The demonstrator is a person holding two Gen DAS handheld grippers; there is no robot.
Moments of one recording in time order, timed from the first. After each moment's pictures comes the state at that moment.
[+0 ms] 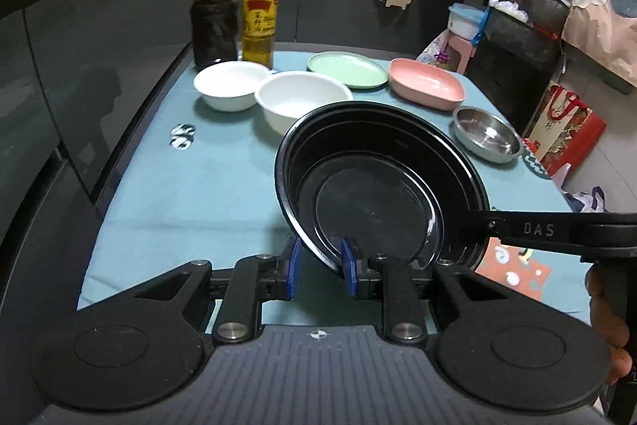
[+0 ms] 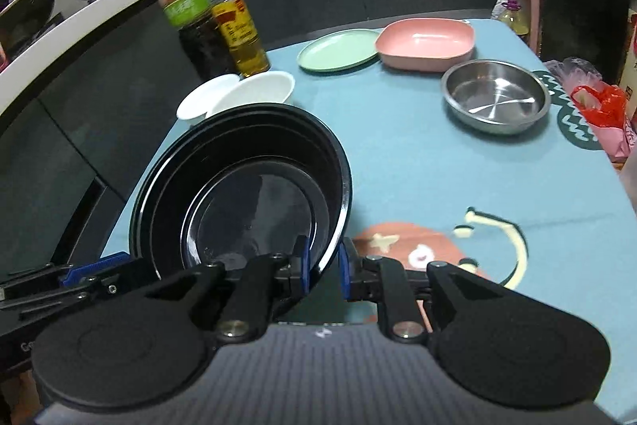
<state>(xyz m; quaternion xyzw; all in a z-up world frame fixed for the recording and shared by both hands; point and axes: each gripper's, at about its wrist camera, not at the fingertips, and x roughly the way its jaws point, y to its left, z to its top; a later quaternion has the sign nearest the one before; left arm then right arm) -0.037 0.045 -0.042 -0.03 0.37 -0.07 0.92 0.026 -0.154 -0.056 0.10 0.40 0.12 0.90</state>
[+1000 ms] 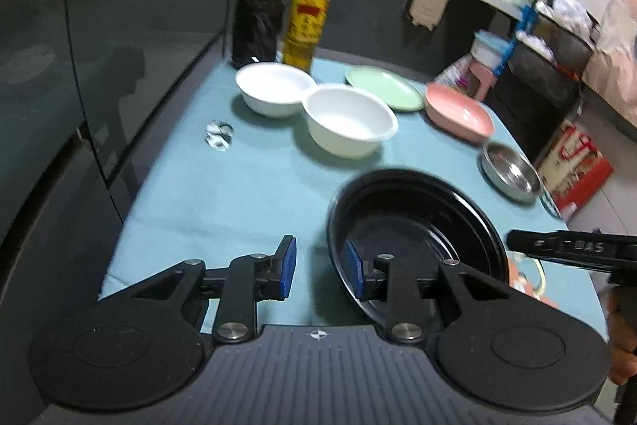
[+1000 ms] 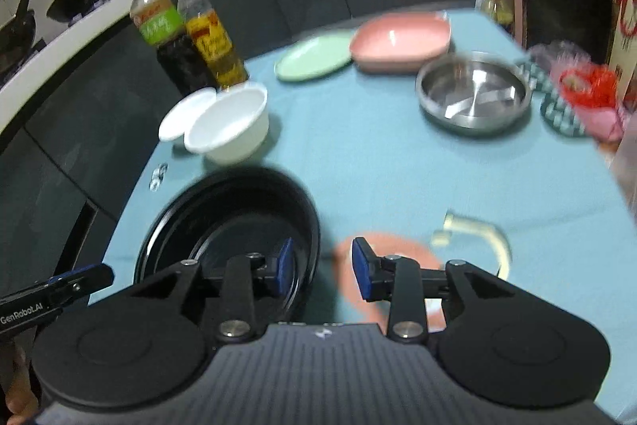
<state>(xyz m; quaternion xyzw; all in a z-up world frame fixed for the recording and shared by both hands) -0.021 0.091 -0.040 -0.09 0.36 -0.04 0.93 0.032 -0.173 -0.051 0.12 0.39 0.10 0.91</state>
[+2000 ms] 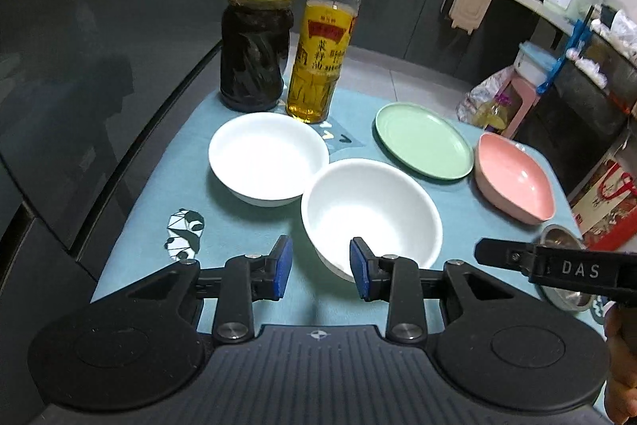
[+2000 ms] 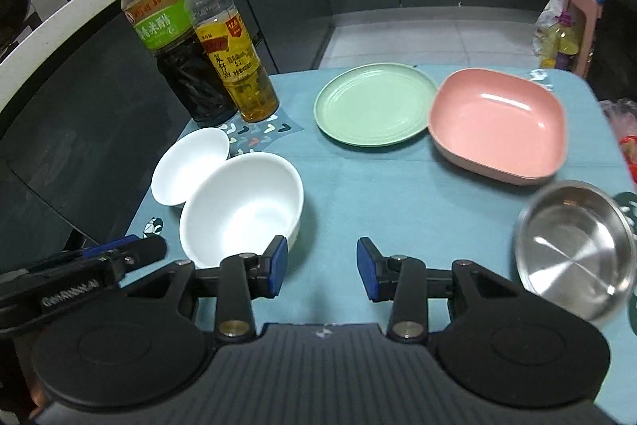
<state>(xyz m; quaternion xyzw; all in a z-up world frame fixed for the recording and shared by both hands) 0.142 0.076 -0.043 -0.10 0.40 0.00 0.91 0.188 -0.127 -0.038 0.07 0.44 0.16 0.88</state>
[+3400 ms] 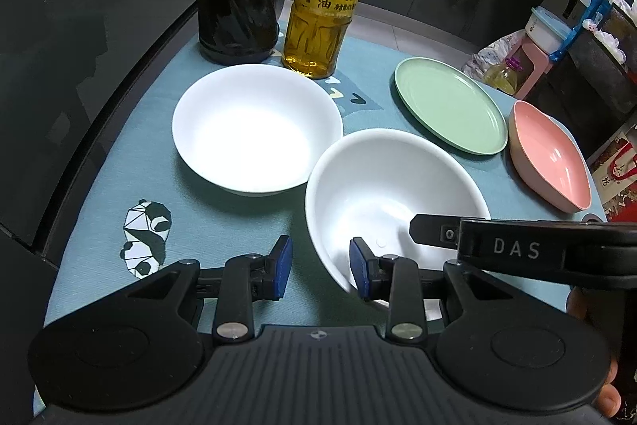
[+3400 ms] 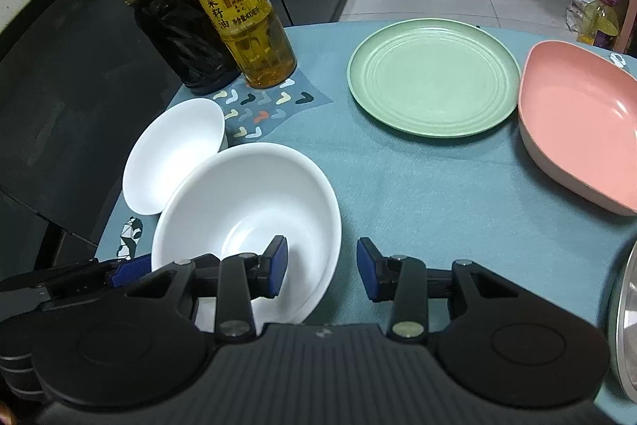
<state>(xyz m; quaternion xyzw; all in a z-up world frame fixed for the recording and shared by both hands) 0.198 0.082 -0.089 -0.11 0.46 -0.02 0.88 0.254 -0.080 -0.086 0.04 0.50 0.18 0.85</state>
